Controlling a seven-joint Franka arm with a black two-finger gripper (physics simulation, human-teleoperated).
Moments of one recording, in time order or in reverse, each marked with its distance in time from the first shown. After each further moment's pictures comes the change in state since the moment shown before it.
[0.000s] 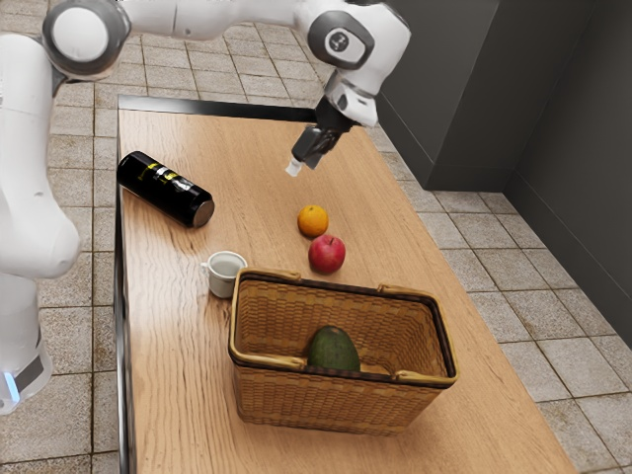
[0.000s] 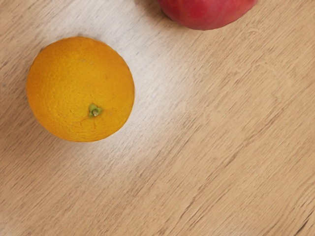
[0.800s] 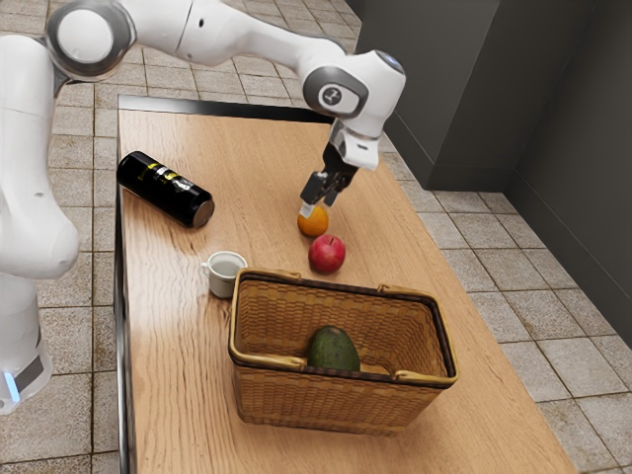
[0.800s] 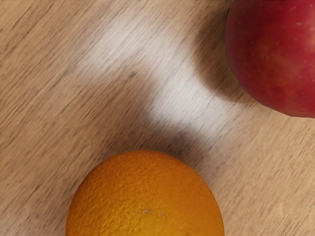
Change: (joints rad) arm -0.011 -0.008 0.049 -0.207 0.047 0.354 0.044
